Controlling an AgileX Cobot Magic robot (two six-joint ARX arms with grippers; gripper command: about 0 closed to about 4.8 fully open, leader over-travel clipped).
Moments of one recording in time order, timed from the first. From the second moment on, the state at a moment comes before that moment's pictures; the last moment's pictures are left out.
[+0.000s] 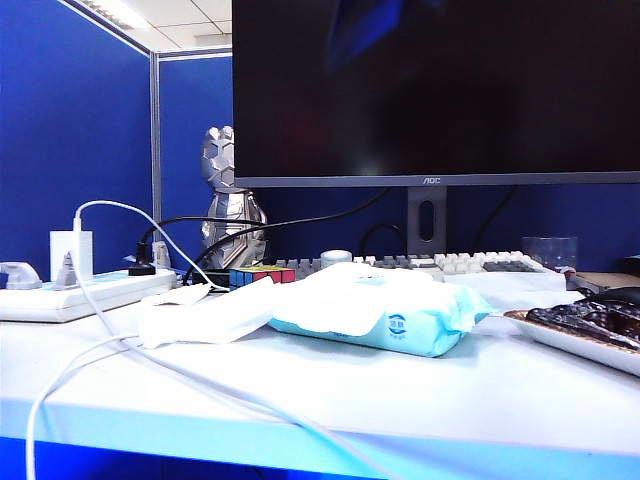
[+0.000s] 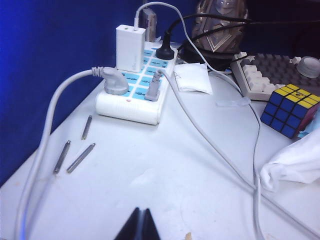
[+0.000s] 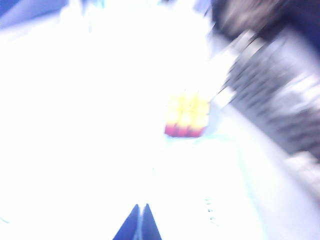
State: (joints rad) left arm -0.01 0.01 0.01 -0.16 0.02 -0.08; right arm 0.63 1.51 1.43 -0.55 -0.11 -0.16
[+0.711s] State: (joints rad) left arm -0.01 0.01 0.01 -0.16 0.02 -0.08; right arm 0.64 1.88 1.44 -0.39 -0.24 -0.14
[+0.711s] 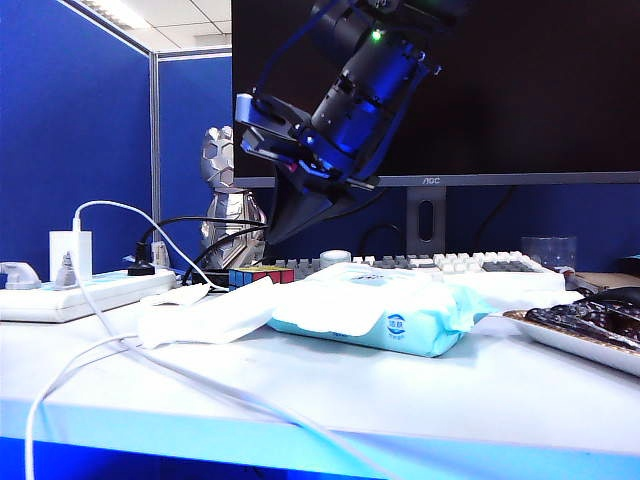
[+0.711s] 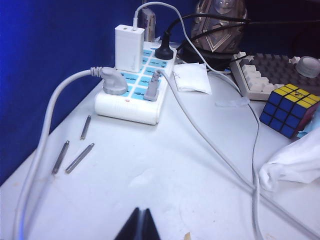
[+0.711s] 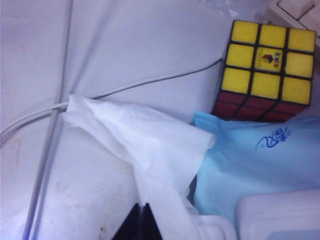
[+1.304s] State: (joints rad) left arm -0.01 0.01 0.01 -0.16 0.02 -0.08; right arm 0.63 1.98 1.44 -0.36 -0.21 -0.14
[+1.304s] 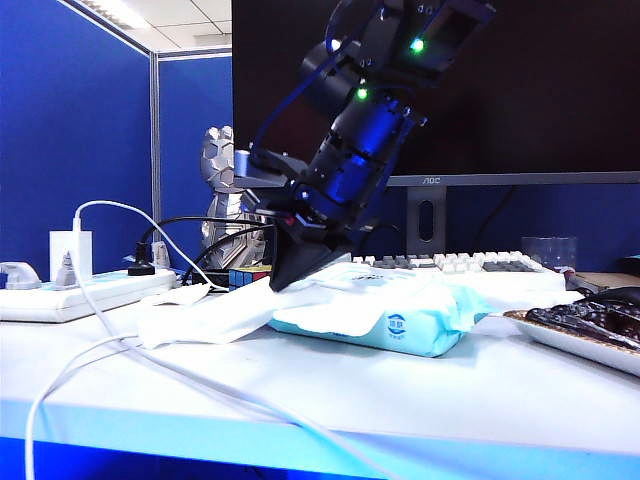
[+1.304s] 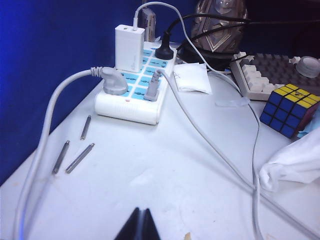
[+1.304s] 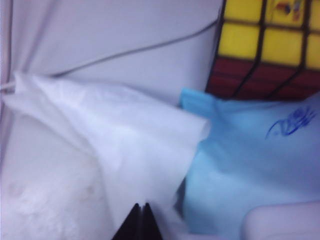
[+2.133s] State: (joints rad) left arm -0.01 0.01 0.01 -0.16 0.02 -0.08; right arm 0.67 2.04 1.44 -0.23 -0.05 -0.14
